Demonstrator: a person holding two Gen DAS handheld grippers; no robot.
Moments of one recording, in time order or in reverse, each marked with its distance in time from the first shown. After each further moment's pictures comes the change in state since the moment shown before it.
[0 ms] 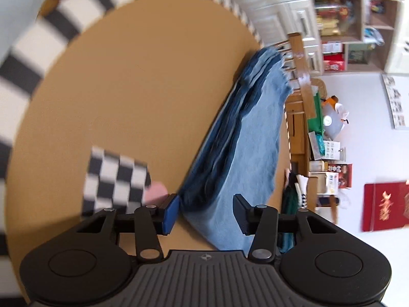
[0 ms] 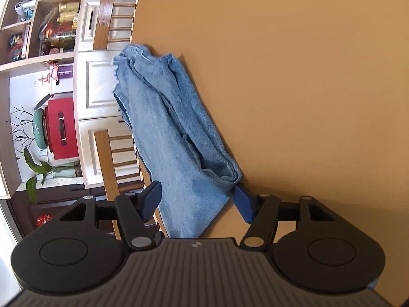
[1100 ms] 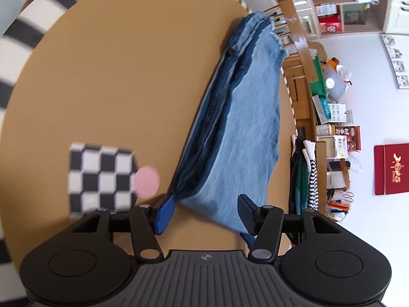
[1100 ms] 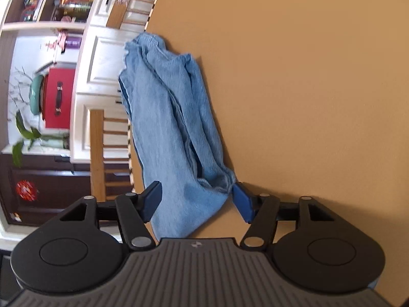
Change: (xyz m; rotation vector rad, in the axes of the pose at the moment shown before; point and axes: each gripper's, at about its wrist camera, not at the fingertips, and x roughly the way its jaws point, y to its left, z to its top) left arm 0.017 -0.023 -0.001 0.111 0.129 0.051; right arm -0.011 0.008 0.019 -0.129 0.056 -0.026
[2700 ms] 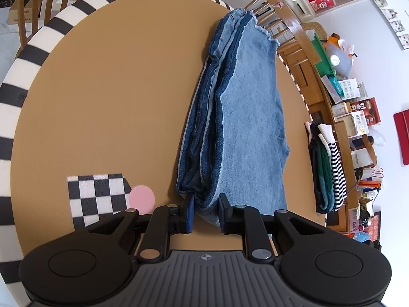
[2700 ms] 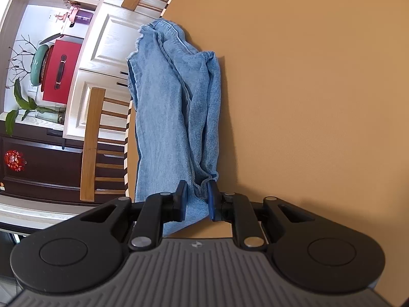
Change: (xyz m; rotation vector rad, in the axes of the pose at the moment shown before) left arm -0.020 -0.037 -0.002 0.168 0.003 0.149; right arm -0.005 0.035 -0.001 -0.194 0.029 -0.098
